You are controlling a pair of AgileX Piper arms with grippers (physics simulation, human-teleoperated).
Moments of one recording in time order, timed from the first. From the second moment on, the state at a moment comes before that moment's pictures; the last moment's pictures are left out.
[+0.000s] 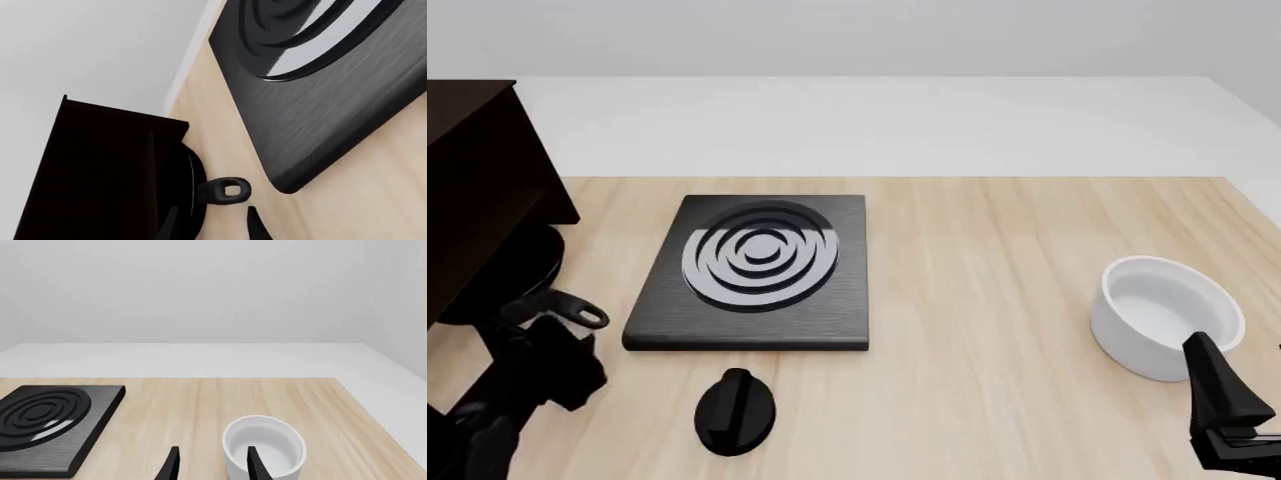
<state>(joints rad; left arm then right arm) 0.16 1.77 -0.15 -1.22 1.16 0.00 0.01 0.00 0.00 0.00</state>
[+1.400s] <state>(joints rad) 0.01 1.60 0.00 -1.22 1.16 0.00 0.01 0.00 0.00 0.00</state>
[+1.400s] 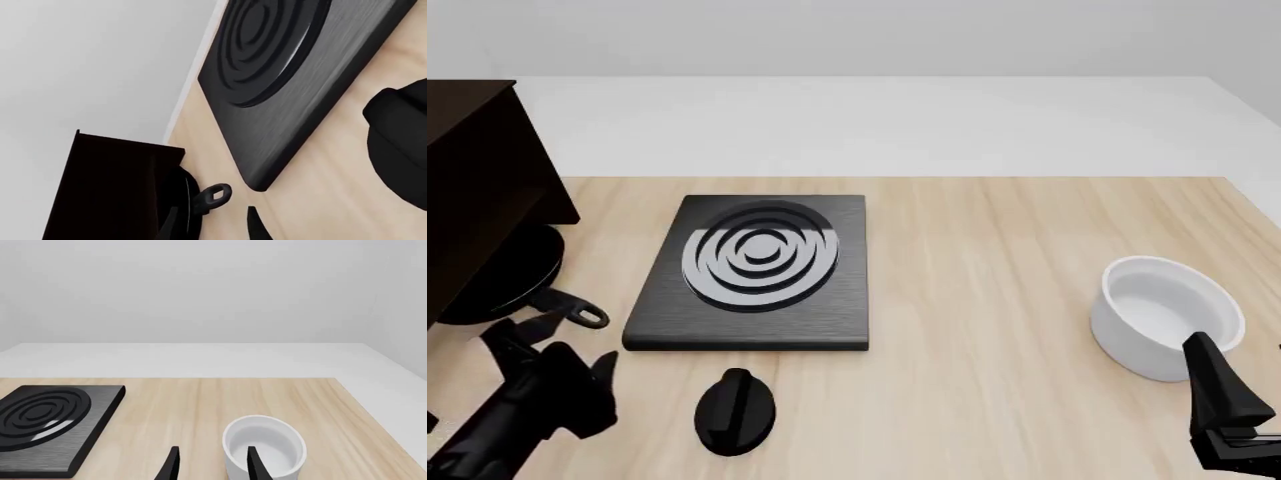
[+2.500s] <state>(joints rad) -0.14 1.21 0.00 -0.83 1.08 0.00 0.01 0.00 0.00 0.00</state>
